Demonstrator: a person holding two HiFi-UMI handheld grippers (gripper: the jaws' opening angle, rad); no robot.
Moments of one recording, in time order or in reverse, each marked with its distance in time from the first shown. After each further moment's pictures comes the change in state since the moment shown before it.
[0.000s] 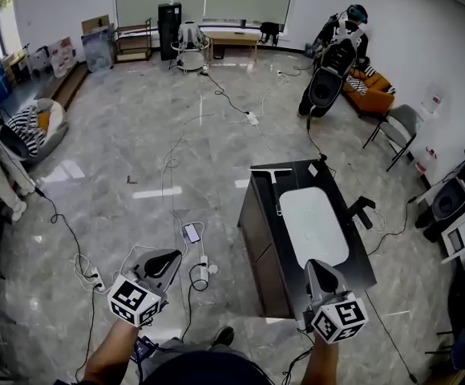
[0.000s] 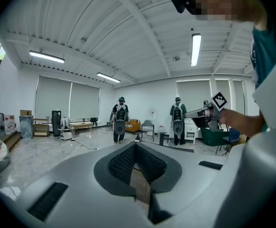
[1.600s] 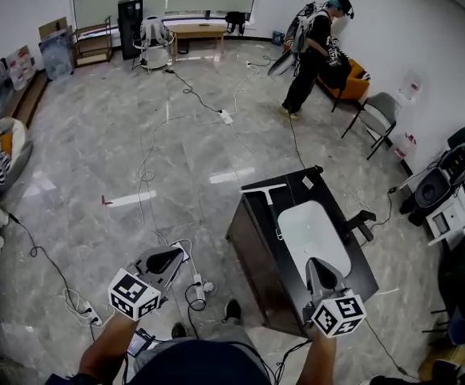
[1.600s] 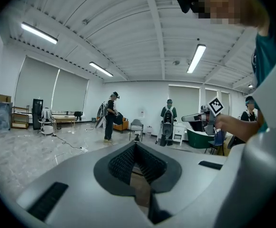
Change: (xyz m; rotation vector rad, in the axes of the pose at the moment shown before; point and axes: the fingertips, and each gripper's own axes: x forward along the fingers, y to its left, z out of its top) left arm 0.154 0.198 0.015 -0.042 0.028 -0.221; right arm 0.200 -0.042 0.017 0.067 0.031 -0.206
